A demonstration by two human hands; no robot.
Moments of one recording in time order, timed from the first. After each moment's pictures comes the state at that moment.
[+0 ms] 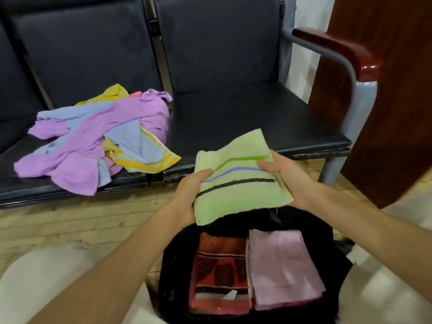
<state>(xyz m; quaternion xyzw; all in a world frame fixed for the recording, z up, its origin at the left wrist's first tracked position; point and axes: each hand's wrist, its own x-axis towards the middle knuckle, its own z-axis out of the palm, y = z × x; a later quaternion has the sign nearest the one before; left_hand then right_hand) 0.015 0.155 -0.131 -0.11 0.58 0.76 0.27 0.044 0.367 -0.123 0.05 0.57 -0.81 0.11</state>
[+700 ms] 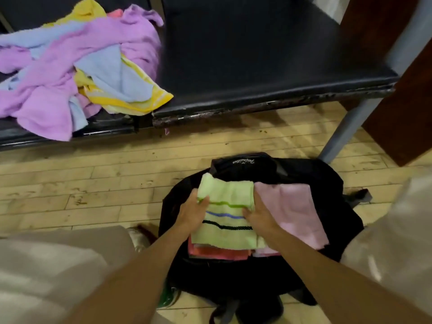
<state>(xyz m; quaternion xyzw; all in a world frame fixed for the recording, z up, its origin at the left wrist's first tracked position) 0.063 0.120 -0.314 -0.08 0.88 0.41 0.24 0.110 0.300 -0.341 0.21 0.76 -0.58 0.18</state>
